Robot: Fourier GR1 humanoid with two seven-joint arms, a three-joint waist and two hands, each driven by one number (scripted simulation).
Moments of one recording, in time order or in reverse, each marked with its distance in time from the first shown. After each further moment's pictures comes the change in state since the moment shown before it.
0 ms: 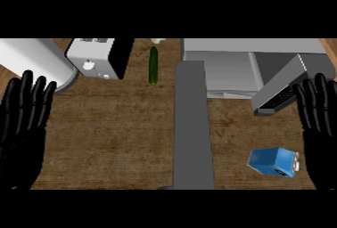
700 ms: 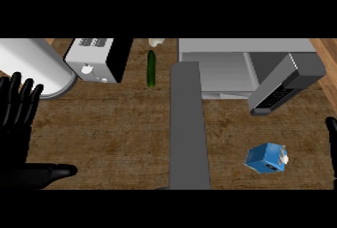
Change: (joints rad) left arm 0.010 0.058 0.170 0.130 0.169 -0.090 0.017; right arm 0.206 0.050 0.173 -0.334 0.135 -0.147 0.186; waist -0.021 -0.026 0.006
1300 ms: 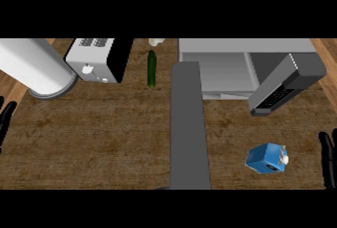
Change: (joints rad) left arm 0.132 0.039 0.107 -0.092 0.130 -0.104 0.024; right arm 0.163 -0.003 0.072 0.048 0.077 -0.111 -0.093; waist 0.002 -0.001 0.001
